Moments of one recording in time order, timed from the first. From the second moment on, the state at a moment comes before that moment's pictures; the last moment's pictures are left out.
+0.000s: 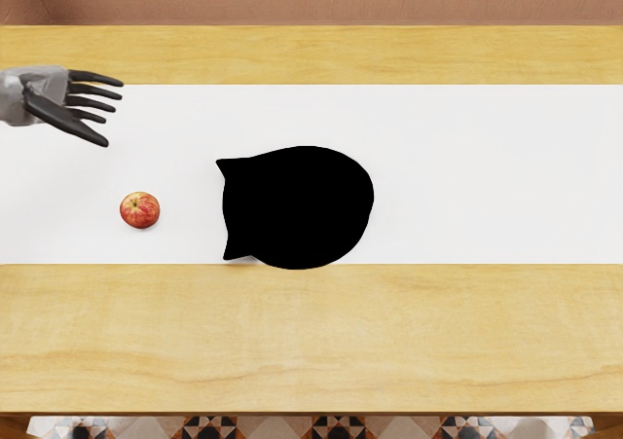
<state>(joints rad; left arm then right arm) -1.15 0.70 -0.25 -0.66 0.33 -0.61 0.16 -0.05 0.00 -0.05 0.22 0.17 -0.21 -0.05</state>
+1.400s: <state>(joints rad) -1.88 0.39 0.85 -1.59 0.03 0.56 0.59 -0.04 0.00 -0.05 0.21 0.17 -0.21 -0.05</state>
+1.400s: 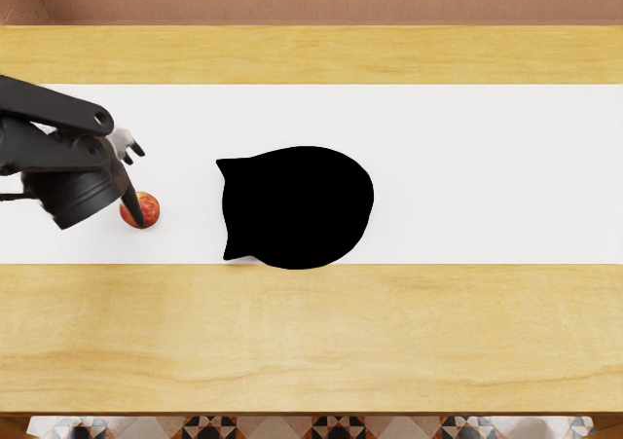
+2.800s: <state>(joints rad) -1.78 0.14 0.98 -1.38 -0.11 0.61 0.61 -0.03 0.00 -0.05 0.21 0.17 -0.21 -0.05</state>
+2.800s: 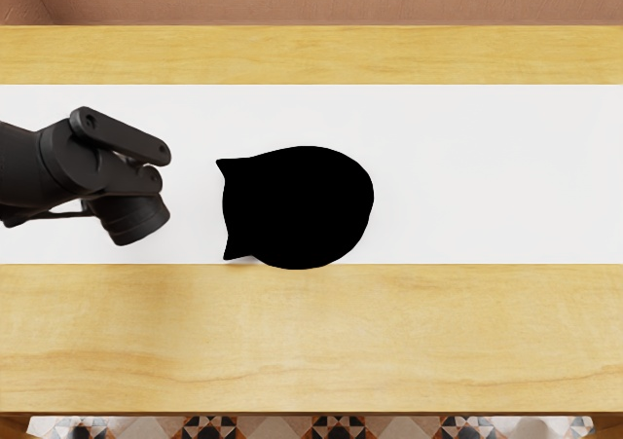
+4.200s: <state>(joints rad) -1.67 0.02 0.97 -1.21 -0.11 0.61 0.61 -0.03 0.00 -0.05 0.21 0.17 -0.21 -0.05</state>
